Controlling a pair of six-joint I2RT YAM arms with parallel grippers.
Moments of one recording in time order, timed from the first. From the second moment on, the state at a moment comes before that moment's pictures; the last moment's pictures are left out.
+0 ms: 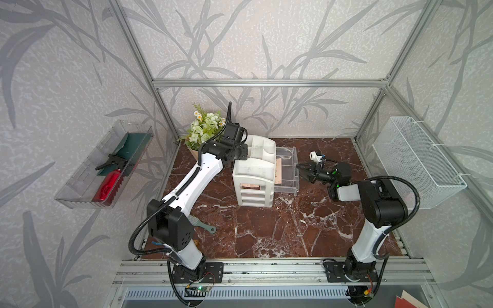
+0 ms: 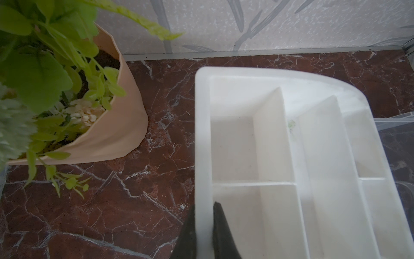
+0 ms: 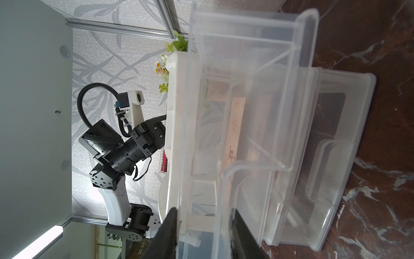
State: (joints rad) left arm -0.40 1.65 1.65 -0.81 -0.18 -0.28; right arm 0.07 1.87 0.74 1.28 -1.19 1.57
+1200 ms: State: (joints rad) left arm -0.39 1.66 1.66 -0.83 -0.19 -0.29; right arm -0.04 1.92 0.82 1.28 -1.24 1.54
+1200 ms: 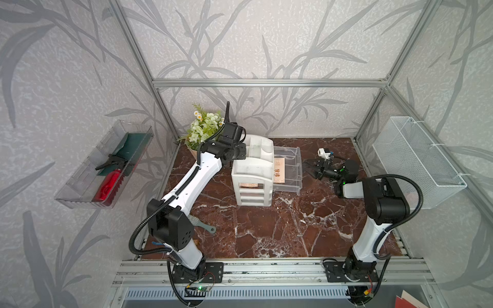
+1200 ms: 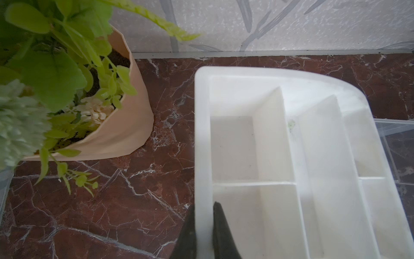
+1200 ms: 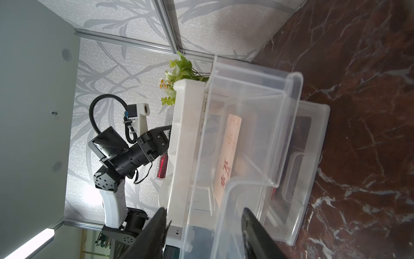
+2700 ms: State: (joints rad) left arm -0.38 1.64 1.62 -0.77 -0.16 -0.29; right arm 0.40 1.58 1.79 -0.86 -0.30 0.40
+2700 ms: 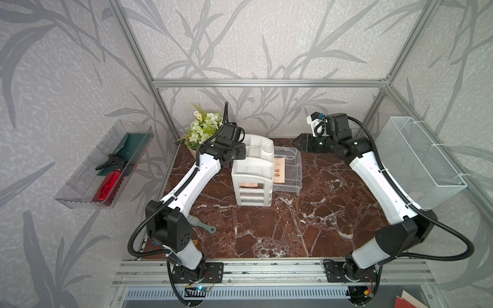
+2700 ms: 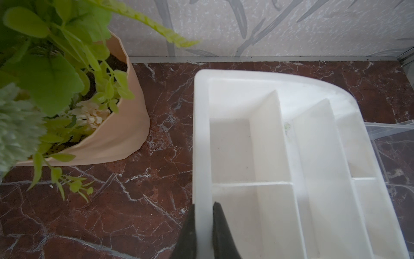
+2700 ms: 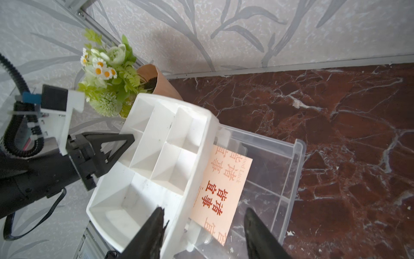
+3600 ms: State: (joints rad) left arm -0.38 1.61 1.59 -0.73 -0.14 -0.29; right arm 0.51 1.89 1.79 -1.04 -0.20 0.44
